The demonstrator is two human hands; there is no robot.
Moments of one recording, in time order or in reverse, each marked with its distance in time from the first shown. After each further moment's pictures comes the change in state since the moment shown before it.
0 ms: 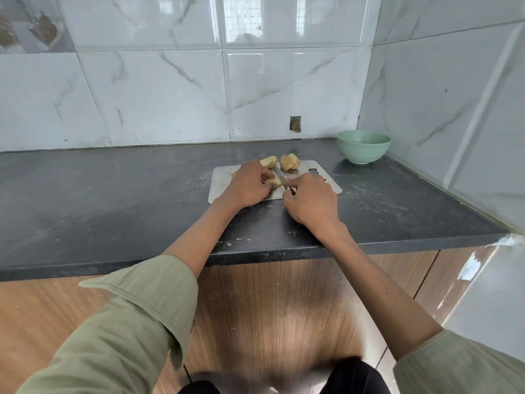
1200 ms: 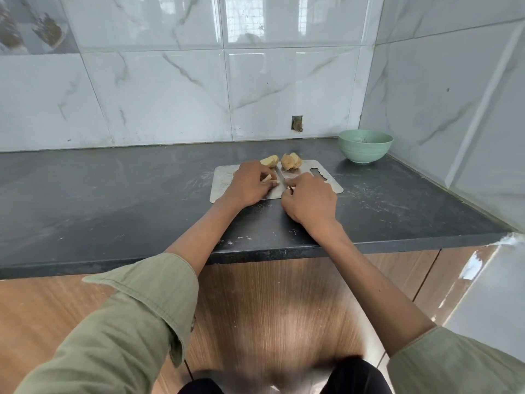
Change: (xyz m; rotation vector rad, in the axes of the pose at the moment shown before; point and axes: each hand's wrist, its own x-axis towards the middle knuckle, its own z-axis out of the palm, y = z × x) left_hand 0.001 -0.007 0.002 -0.018 0.041 0.054; right_hand -0.007 -0.010 -0.008 0.000 0.001 0.028
